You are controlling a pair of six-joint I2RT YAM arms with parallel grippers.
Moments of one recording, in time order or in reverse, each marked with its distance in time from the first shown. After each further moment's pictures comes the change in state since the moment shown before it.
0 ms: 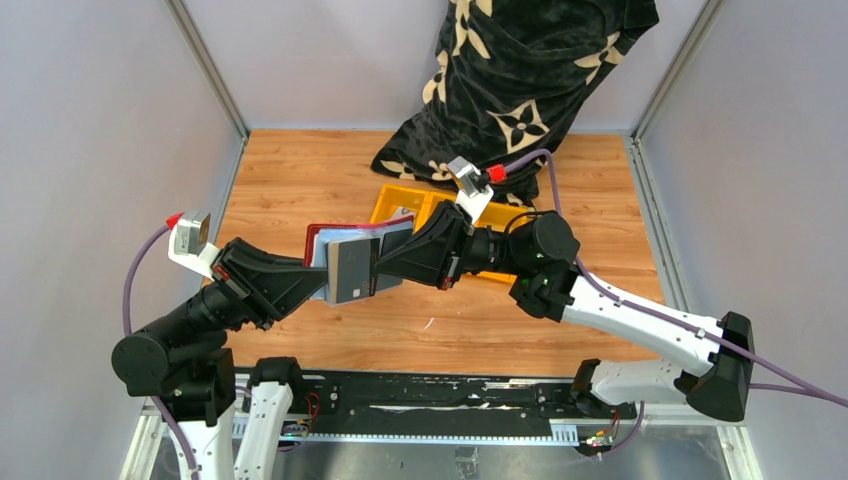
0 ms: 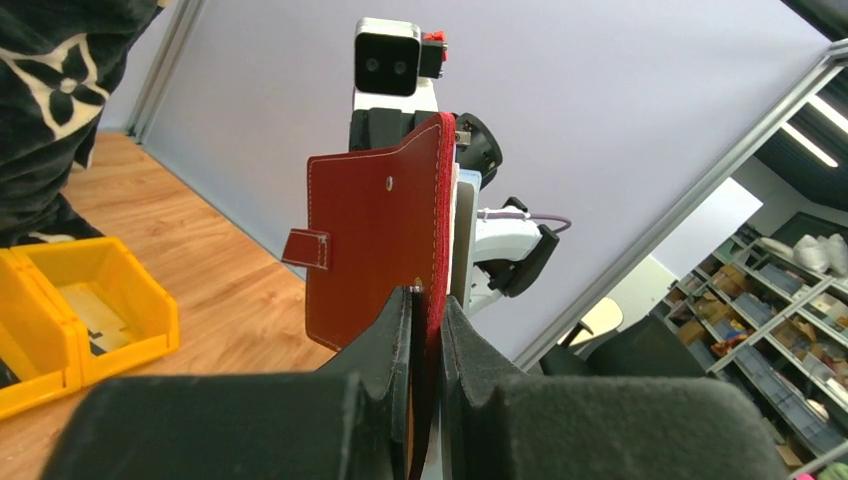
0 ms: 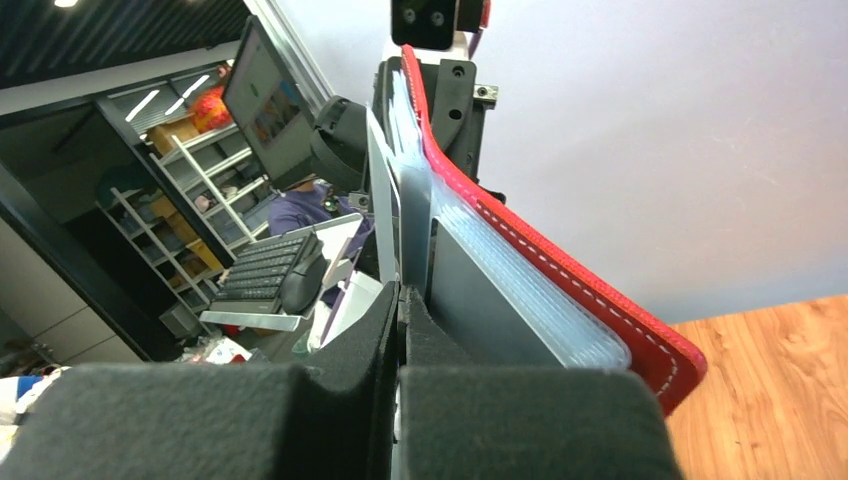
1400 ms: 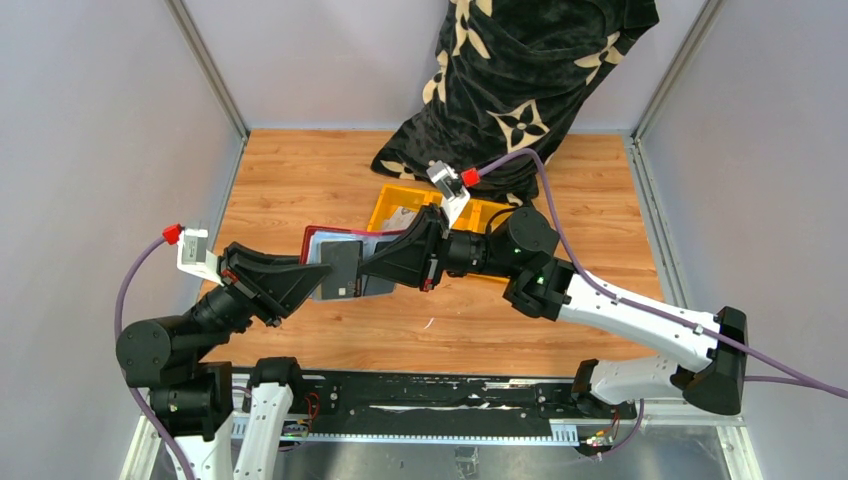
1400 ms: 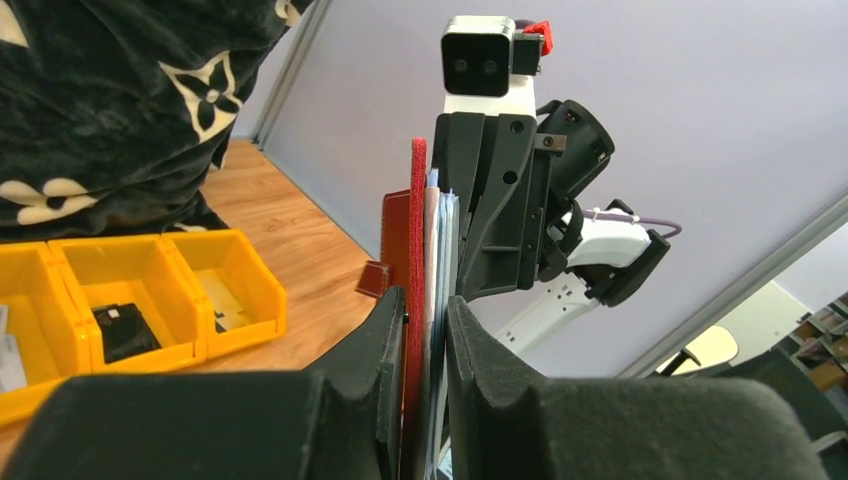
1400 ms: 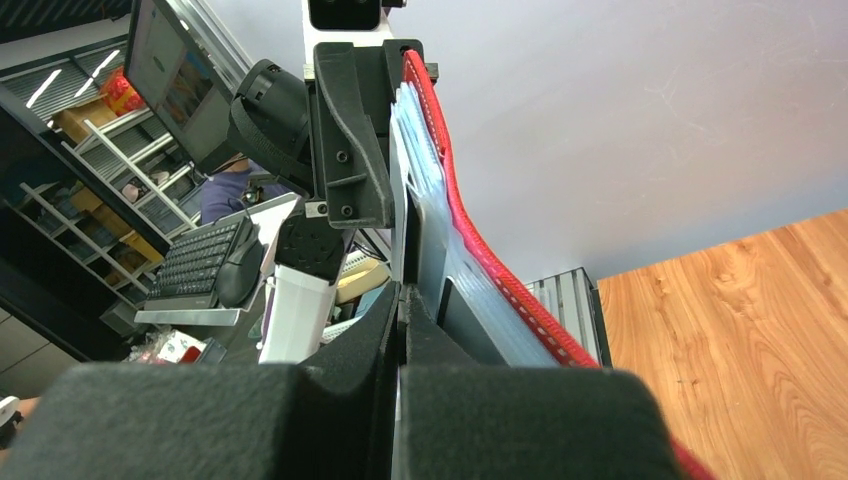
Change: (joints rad) left arm 0.000 -0.035 0.030 -0.318 -0.098 0.337; right arm 0.055 0.035 0.081 -0.247 0.095 -0.148
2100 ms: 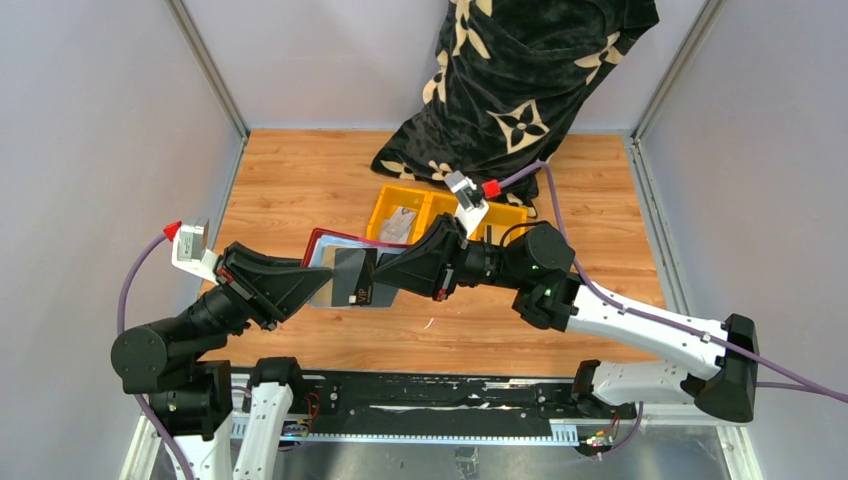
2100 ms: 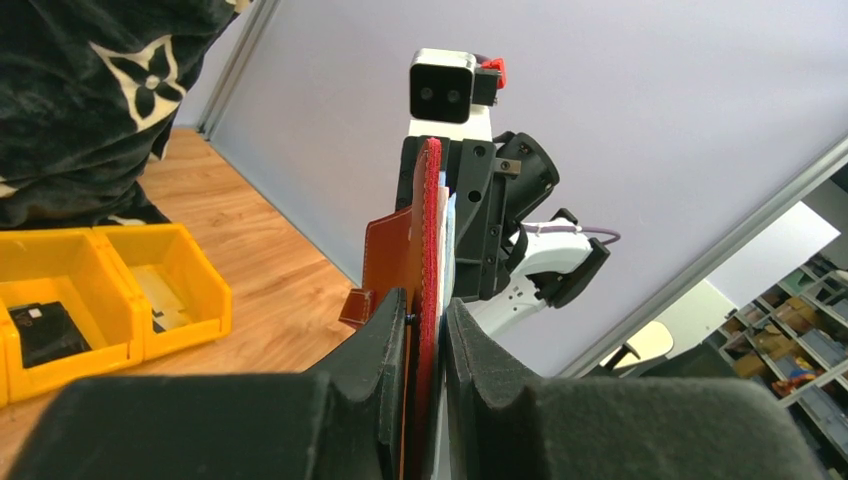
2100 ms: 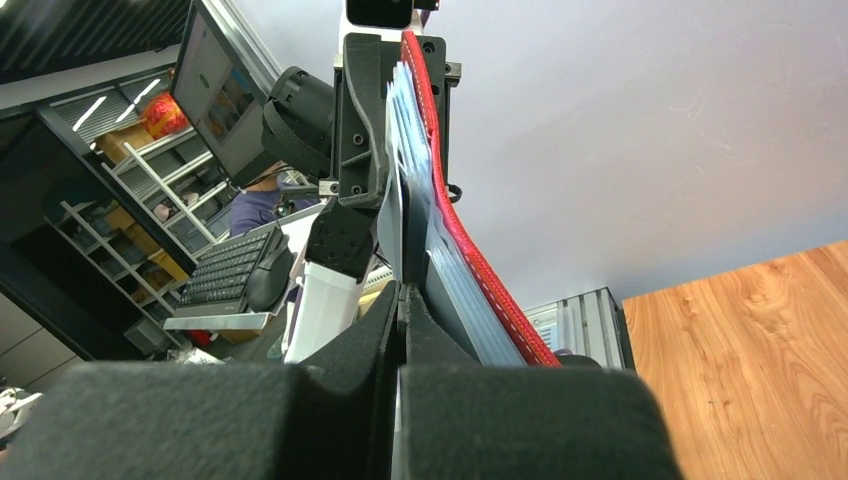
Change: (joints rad) left arm 0.000 0.011 0.017 0.070 0.041 -0.156; right arm 0.004 -0.073 -0.119 0.129 0.026 0.048
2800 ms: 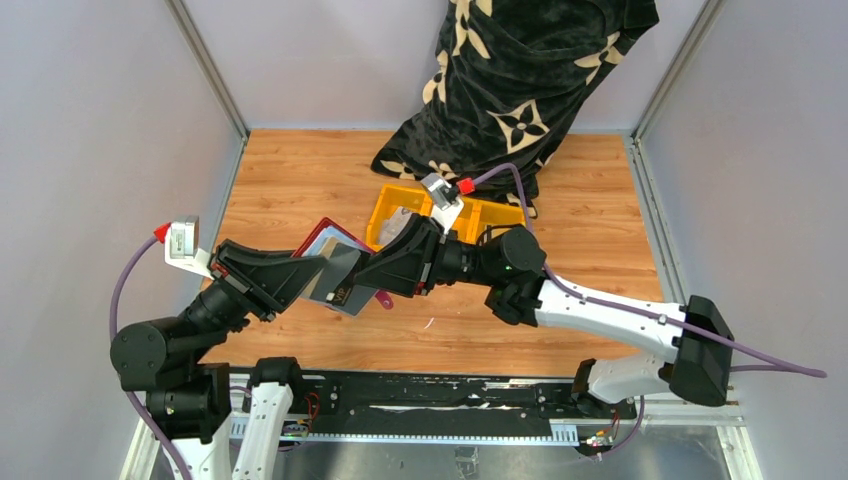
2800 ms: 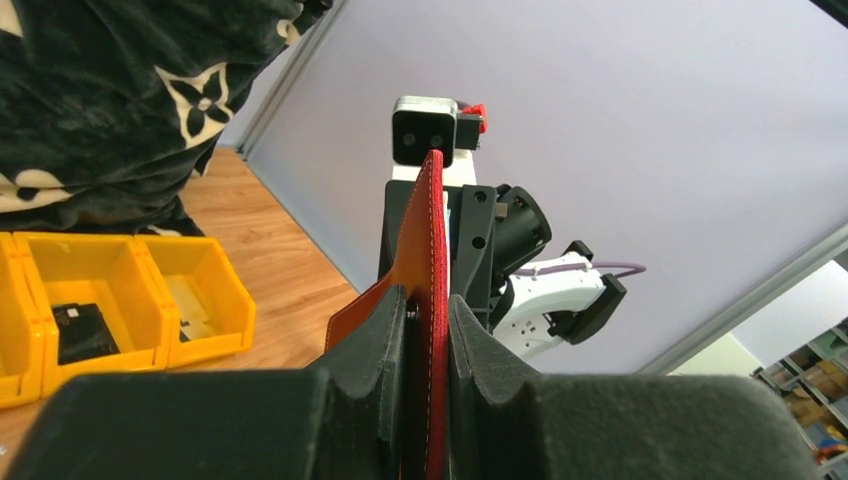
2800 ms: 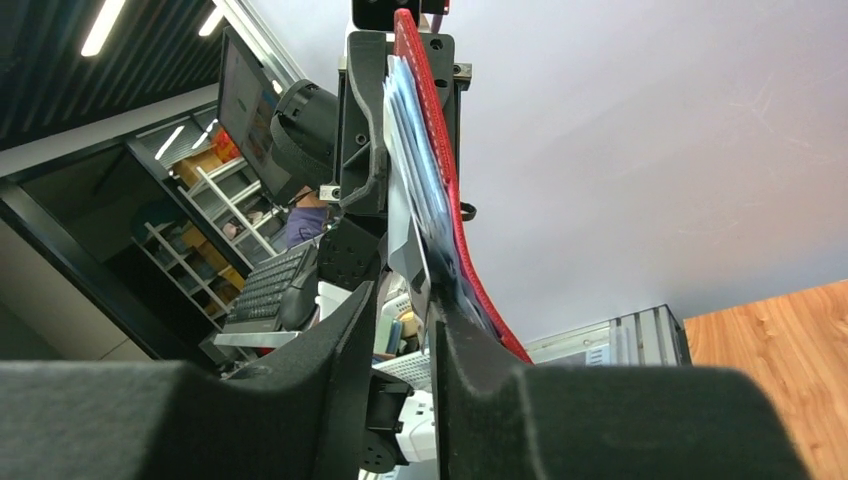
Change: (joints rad) left arm 0.000 0.002 0.023 -0.070 -0.103 0.029; right arm 0.003 0.133 -0.018 0.232 -0.027 0.143
